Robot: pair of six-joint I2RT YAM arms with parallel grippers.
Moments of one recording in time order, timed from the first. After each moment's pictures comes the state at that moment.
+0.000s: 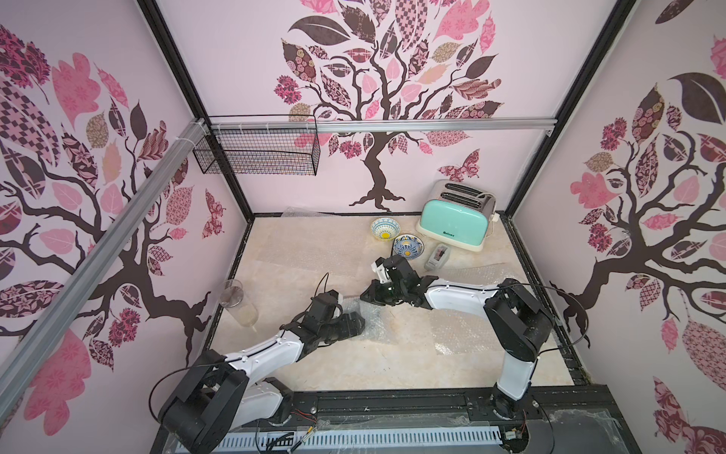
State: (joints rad) left arm -0.57 1.19 0.40 -0.03 0.31 -0.79; right arm 0.76 1.85 1.11 0.01 -0.43 0.84
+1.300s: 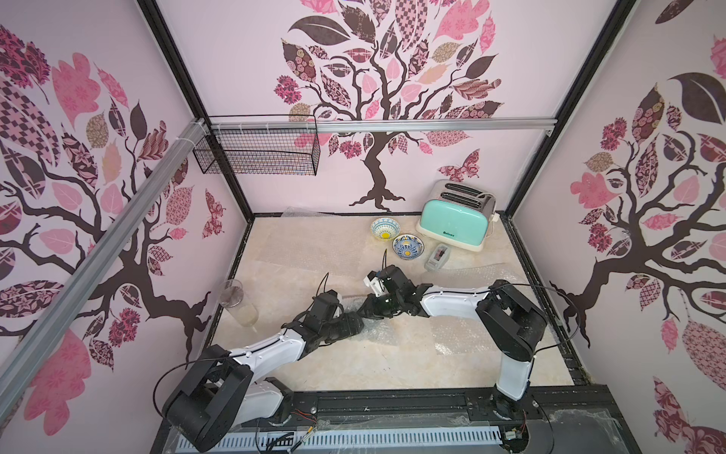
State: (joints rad) left arm -0.57 1.24 0.40 -0.01 0.28 -0.82; right arm 0.82 1.87 1.05 0.04 -0.52 0.81
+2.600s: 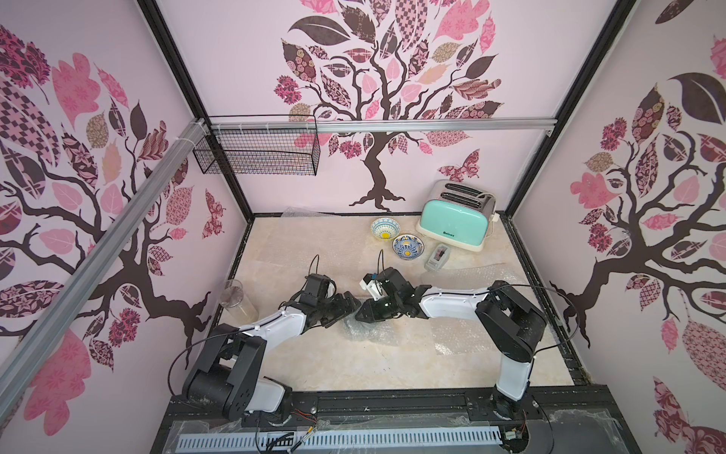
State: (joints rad) left arm -0.38 1.43 0.59 -0.08 0.41 -0.79; right arm 0.84 1.86 1.05 0.00 -0.52 0.65
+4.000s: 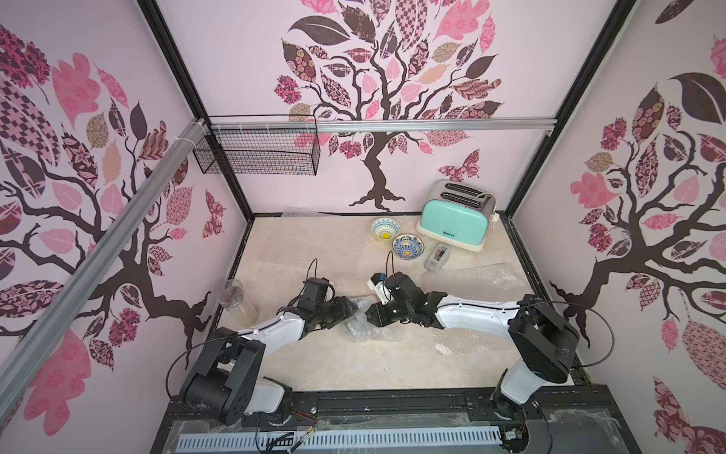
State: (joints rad) left arm -0.38 1.39 0.52 -0.02 0.41 -0.79; right arm 0.89 1.66 0.94 -0.02 -0.35 0.56
